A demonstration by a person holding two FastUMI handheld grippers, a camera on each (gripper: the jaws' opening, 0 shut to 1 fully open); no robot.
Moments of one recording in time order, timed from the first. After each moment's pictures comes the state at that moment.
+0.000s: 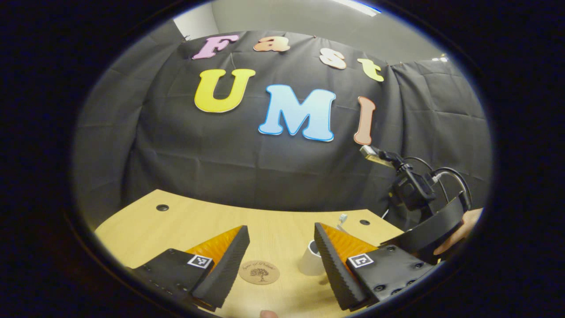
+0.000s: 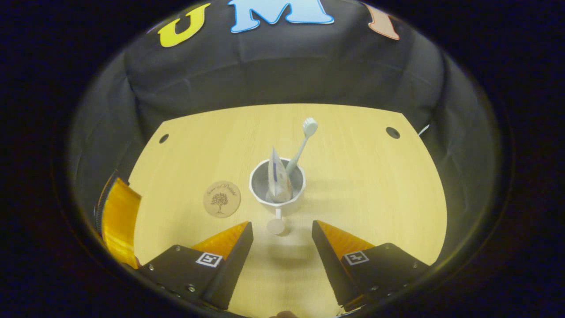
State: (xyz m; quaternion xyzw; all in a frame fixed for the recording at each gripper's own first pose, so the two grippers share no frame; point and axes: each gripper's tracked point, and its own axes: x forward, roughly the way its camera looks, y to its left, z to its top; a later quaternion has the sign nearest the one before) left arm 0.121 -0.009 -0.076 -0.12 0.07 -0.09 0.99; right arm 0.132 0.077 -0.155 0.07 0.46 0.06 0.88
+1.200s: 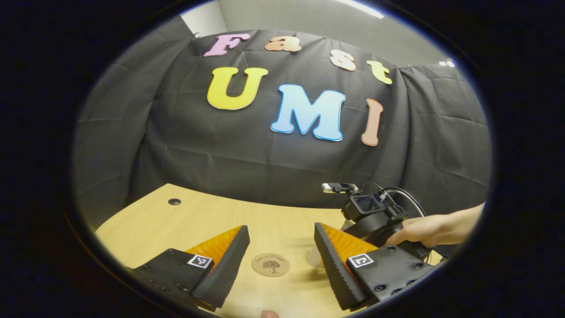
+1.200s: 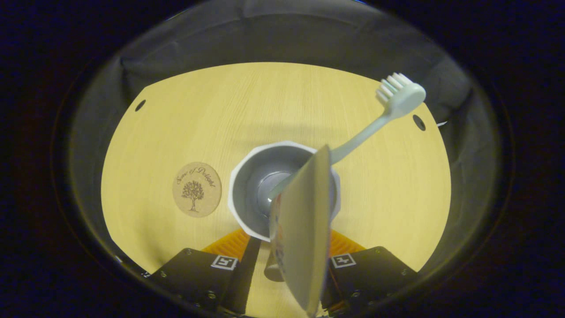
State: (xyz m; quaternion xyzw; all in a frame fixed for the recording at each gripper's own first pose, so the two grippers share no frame) left arm 0.100 0.016 -0.085 -0.14 0.08 -0.07 0.98; right arm 0.170 0.093 -0.223 0.02 0.57 0.07 0.82
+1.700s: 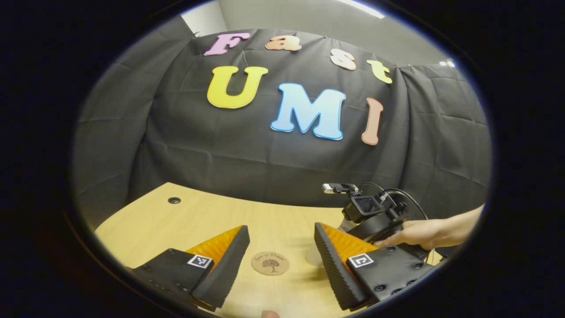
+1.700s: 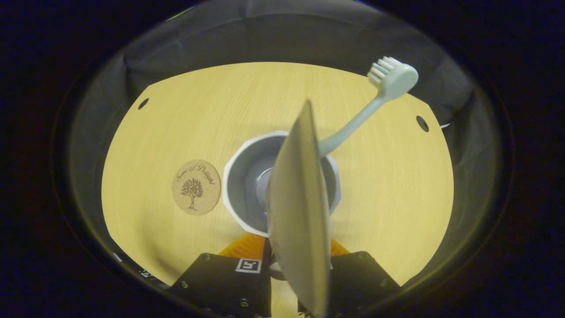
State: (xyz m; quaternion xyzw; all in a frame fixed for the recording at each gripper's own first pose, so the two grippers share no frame) left arm 0.100 0.015 -0.089 -0.14 0.08 -0.07 0.98; right arm 0.171 0.093 -0.227 0.02 0.56 0.08 0.82
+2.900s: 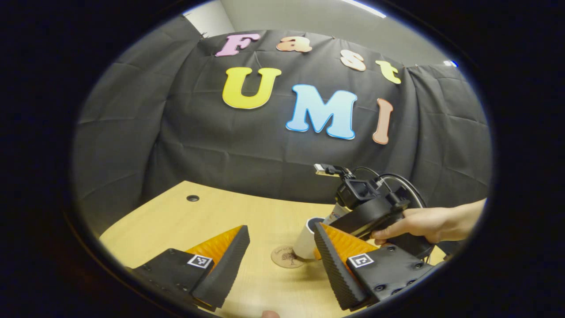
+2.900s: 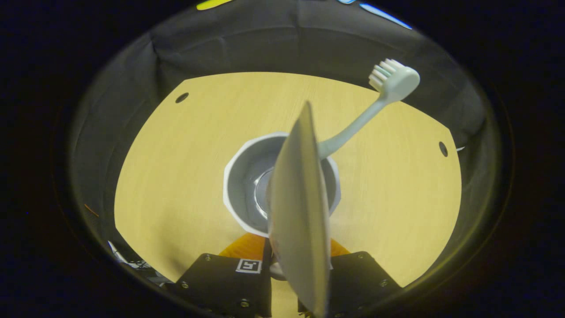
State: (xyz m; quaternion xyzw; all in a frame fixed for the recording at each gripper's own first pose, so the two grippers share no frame) left arm 0.069 0.063 -0.094 -0.13 0.09 -0.04 0.99; right arm 0.167 0.180 -0.182 0.01 0.54 0.15 0.83
